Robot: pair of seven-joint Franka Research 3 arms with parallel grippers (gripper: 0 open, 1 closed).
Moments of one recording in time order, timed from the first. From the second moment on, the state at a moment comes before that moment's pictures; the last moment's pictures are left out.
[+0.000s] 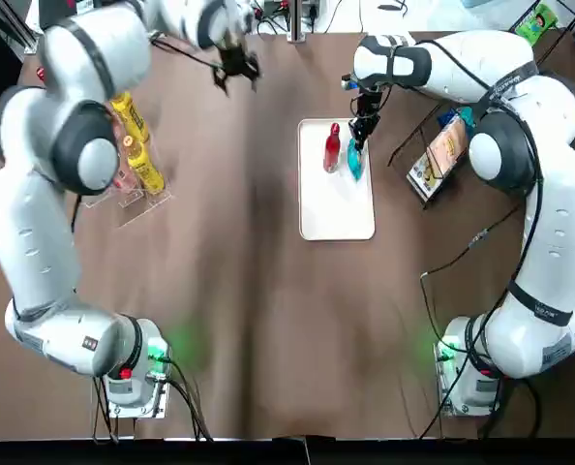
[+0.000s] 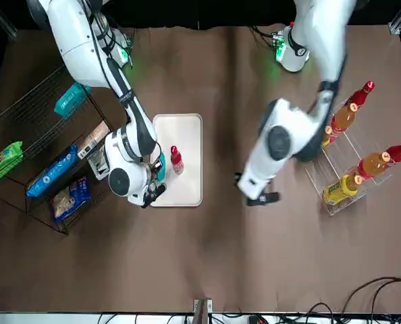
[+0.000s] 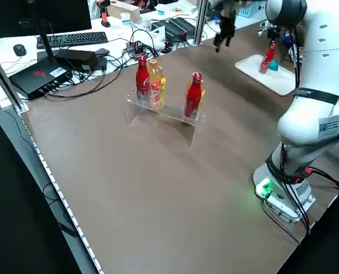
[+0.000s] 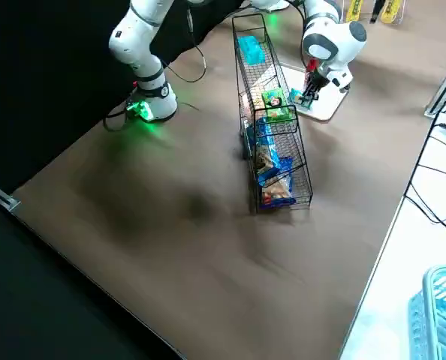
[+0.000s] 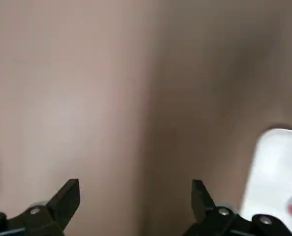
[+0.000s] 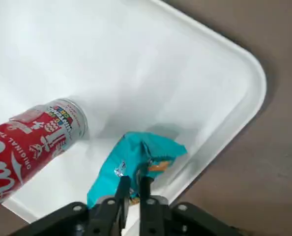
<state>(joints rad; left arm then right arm) -0.30 0.50 -0.19 -1.51 0.06 2.00 -0.60 0.37 0.70 0.06 -1.56 0.24 1.93 -0.24</state>
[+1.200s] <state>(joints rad) -0.02 0.00 -0.19 -1.52 0.01 1.58 -0.19 0.12 0.21 0.01 -1.50 0.20 1.56 -0.15</state>
